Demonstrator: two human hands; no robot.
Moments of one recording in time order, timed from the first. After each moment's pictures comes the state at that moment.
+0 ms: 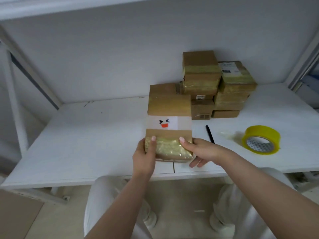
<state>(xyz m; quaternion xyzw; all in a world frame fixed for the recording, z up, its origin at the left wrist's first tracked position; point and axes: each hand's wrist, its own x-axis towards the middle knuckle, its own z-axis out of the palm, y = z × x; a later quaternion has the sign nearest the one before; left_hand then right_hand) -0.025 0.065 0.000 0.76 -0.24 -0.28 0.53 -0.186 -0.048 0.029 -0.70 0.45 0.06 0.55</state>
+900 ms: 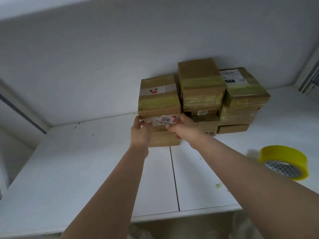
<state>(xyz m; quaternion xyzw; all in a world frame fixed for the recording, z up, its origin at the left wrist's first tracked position) 0.040 -0.092 0.041 0.68 -0.22 -0.37 0.59 -0.081 -0.166 0.039 -0.62 0.49 -0.22 0.57</state>
